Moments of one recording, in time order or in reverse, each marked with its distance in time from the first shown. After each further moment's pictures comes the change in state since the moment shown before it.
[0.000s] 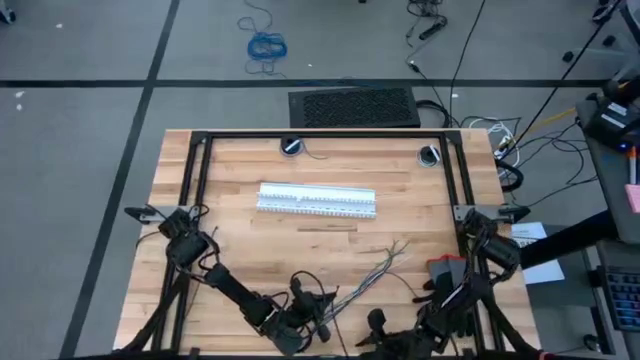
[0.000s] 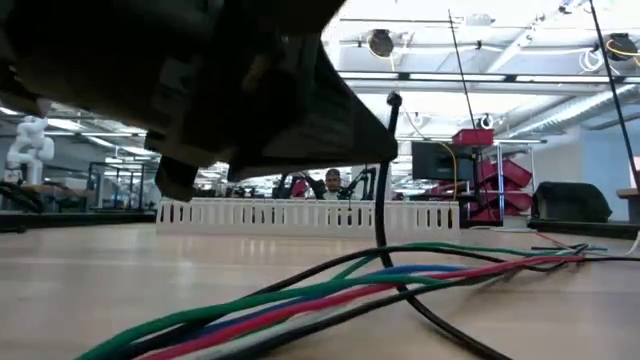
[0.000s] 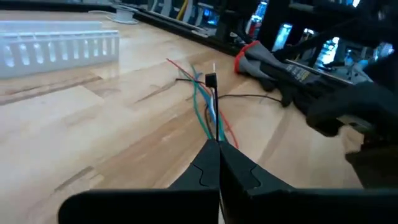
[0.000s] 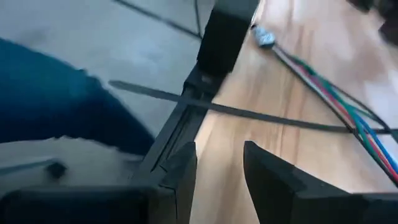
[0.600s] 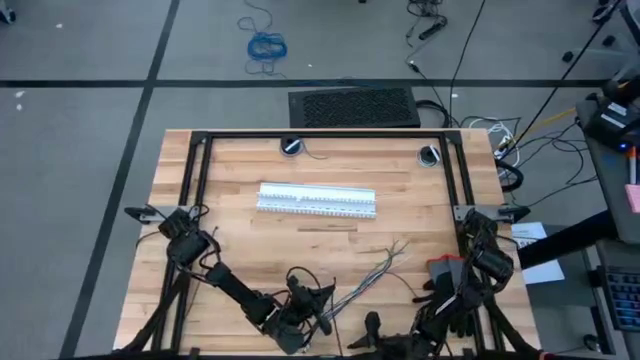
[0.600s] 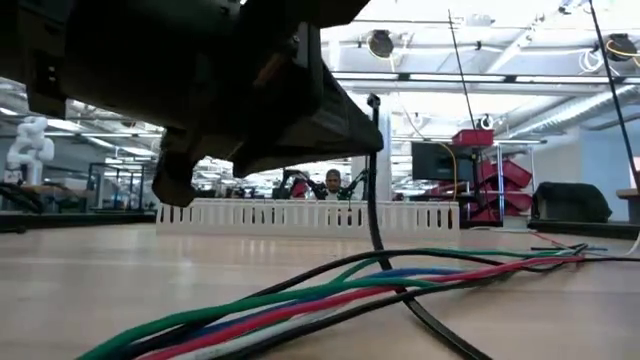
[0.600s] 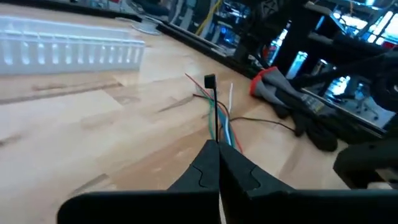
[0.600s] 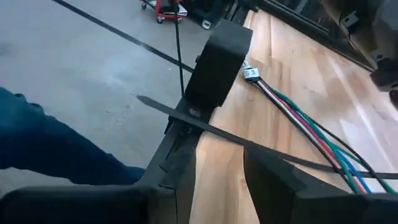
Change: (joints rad) left arm 0.005 0.000 0.000 -0.006 -0.060 -0.132; right arm 0.024 0.083 0.055 0.142 0.040 -0.106
